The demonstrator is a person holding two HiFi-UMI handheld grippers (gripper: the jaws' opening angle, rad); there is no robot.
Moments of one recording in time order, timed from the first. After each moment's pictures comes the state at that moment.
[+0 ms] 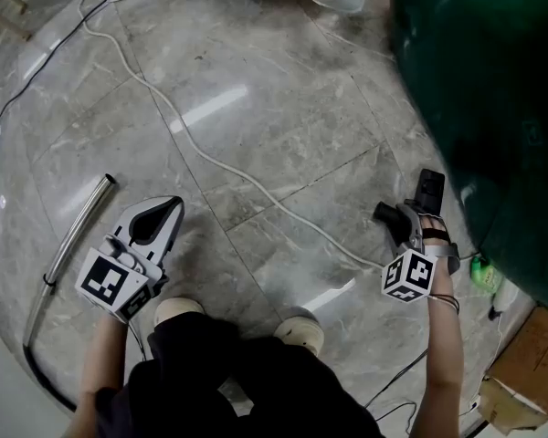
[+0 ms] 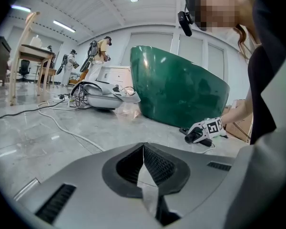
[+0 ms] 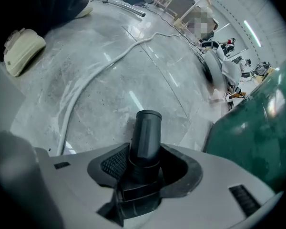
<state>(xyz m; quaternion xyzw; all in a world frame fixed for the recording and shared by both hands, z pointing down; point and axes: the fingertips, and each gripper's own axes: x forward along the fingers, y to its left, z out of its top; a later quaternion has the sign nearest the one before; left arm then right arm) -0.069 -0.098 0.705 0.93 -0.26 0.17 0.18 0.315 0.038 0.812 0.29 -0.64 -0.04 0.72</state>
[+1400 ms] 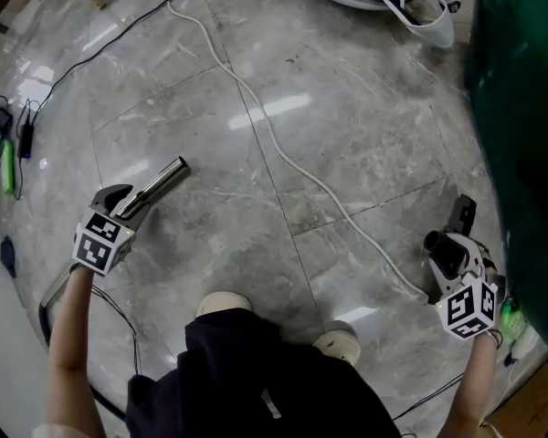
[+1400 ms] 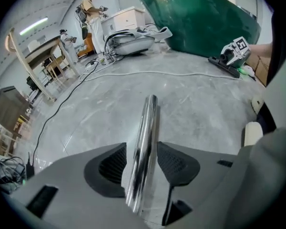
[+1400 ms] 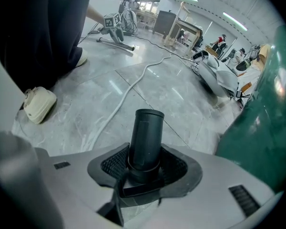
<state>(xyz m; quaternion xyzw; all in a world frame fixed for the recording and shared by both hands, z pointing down) -0.333 -0.114 0.786 0.76 -0.32 0.55 0.15 0.248 0.014 0.754 0.28 -0.75 0.03 0.60</state>
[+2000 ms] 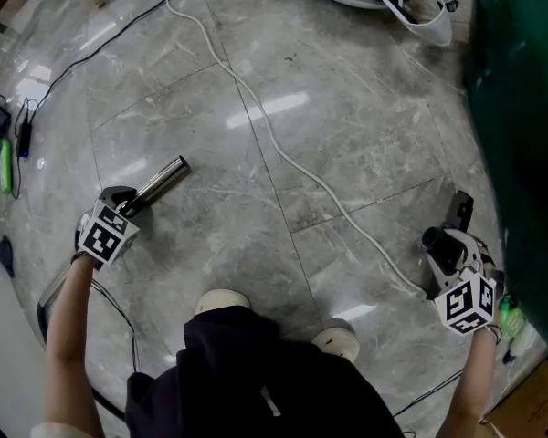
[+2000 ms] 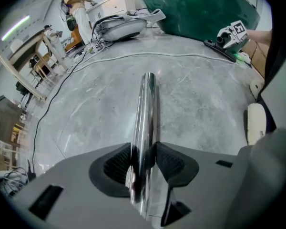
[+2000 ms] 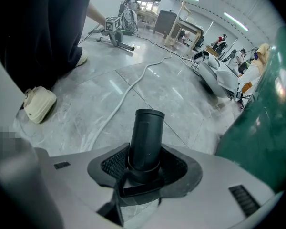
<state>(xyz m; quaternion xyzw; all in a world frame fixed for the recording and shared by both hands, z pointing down) -0.352 -0.105 0.818 0.73 -0.28 0.61 0.15 0.248 0.012 0.755 0.27 -0.74 0.03 0.61</state>
